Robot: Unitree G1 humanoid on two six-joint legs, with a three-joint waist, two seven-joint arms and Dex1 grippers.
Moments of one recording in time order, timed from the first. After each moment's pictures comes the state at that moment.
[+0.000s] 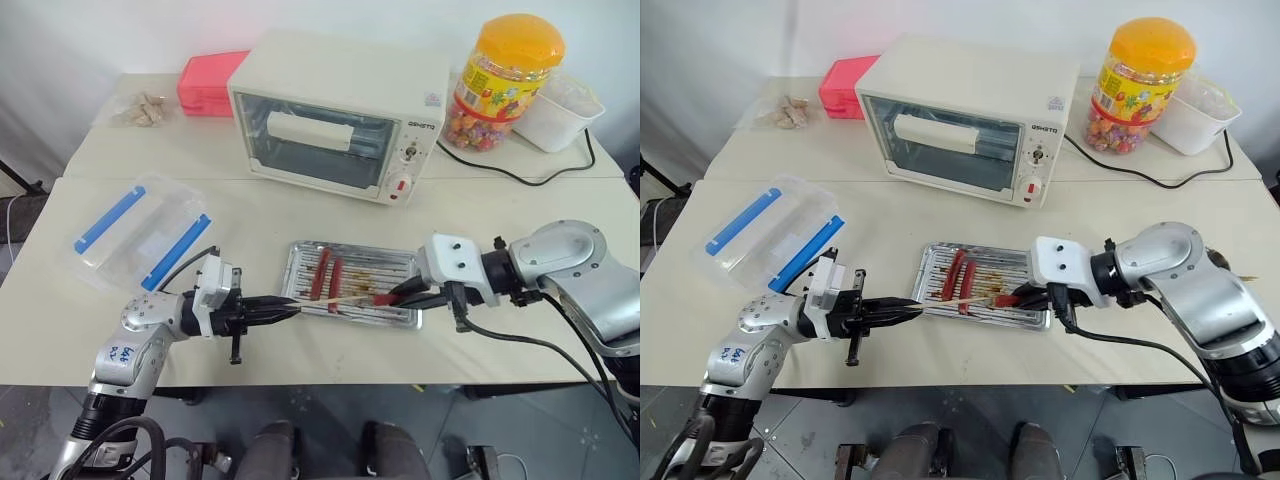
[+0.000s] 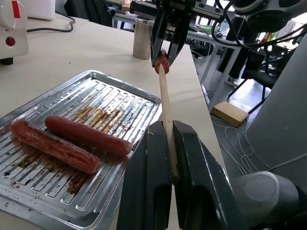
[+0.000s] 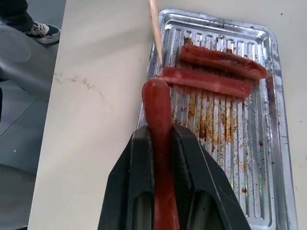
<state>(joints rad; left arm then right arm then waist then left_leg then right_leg) -0.24 0.55 0.01 -0.10 -0.56 0.26 -1.21 -0.58 -0.97 0.23 -0.36 0.31 0.55 1.27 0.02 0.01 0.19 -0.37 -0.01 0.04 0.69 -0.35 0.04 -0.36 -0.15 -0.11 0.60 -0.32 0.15</state>
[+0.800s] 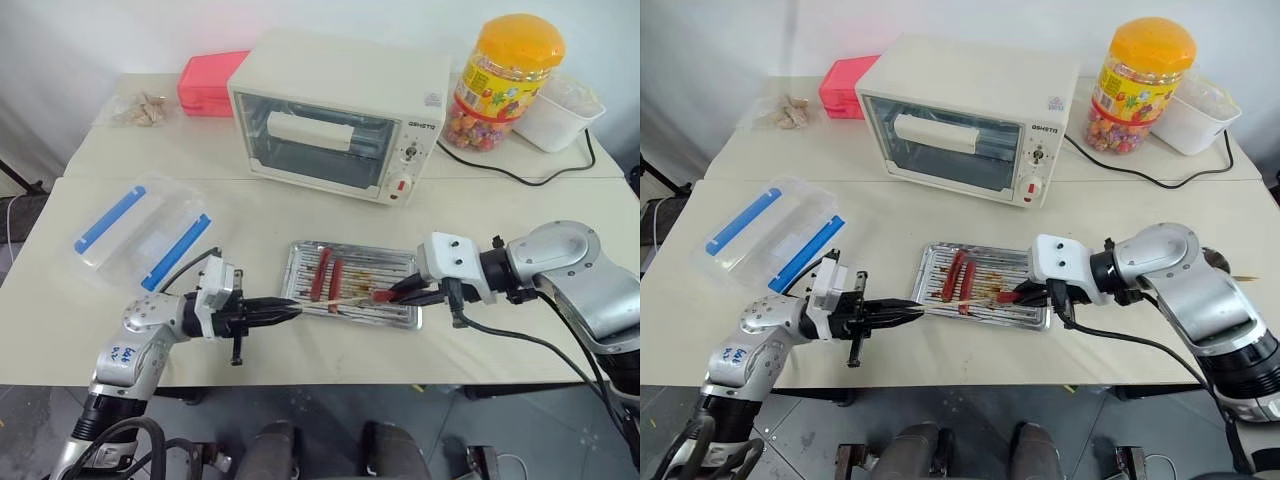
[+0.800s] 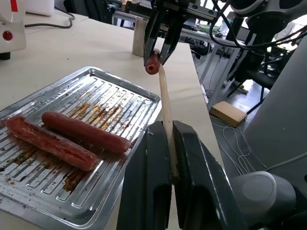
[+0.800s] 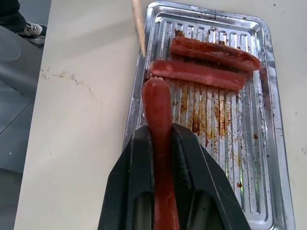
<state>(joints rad) -0.23 0.55 0.00 -0.10 -0.56 0.27 -1.20 -0.58 -0.94 0.23 -0.32 0.30 0.54 1.27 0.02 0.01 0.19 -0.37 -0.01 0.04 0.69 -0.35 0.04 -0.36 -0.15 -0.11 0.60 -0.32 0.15</state>
